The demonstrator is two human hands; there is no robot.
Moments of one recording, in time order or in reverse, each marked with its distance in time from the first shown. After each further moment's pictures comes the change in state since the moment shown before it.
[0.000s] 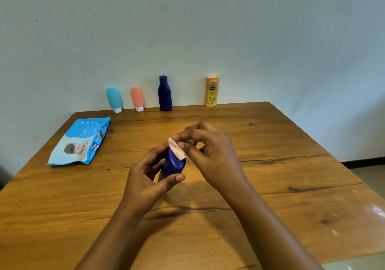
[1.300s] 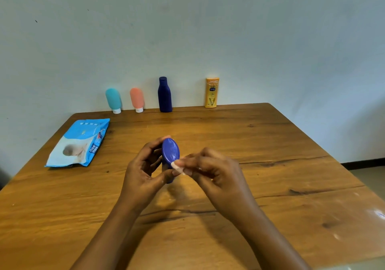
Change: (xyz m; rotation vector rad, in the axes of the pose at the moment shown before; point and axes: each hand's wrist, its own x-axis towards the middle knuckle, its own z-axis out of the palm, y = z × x) left_hand 0.013 -0.014 -0.006 -0.059 0.034 0.033; right_hand -0.032 0.028 0.008 0.186 0.057 -0.217
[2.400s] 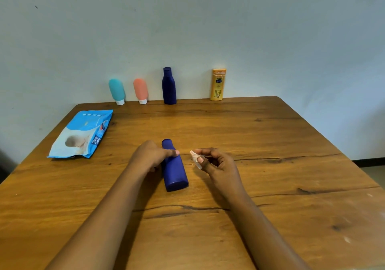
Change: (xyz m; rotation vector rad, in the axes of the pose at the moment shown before) left_hand 0.072 -0.048 0.001 0.785 -0.056 -0.988; right_hand -0.006 0.089 0.028 0.391 0.118 0.597
